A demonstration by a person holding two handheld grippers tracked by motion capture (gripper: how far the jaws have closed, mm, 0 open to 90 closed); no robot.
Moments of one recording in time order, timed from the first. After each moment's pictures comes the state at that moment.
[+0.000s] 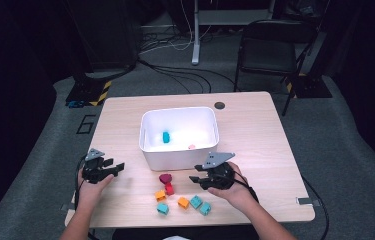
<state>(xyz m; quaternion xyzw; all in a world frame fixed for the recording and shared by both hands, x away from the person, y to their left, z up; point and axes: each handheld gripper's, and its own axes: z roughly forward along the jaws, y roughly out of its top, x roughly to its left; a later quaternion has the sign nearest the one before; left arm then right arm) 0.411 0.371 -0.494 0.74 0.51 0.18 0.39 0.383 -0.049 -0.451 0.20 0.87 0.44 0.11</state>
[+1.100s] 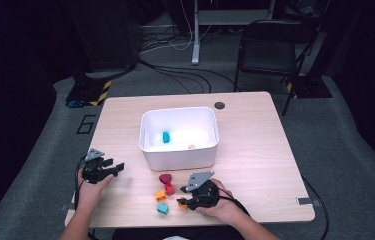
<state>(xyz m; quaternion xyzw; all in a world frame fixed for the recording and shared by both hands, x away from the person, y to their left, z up) 0.411 0.371 -0.494 0.74 0.51 0.19 0.39 0.356 -0.010 -0.493 0.12 0.90 0.42 0.06</state>
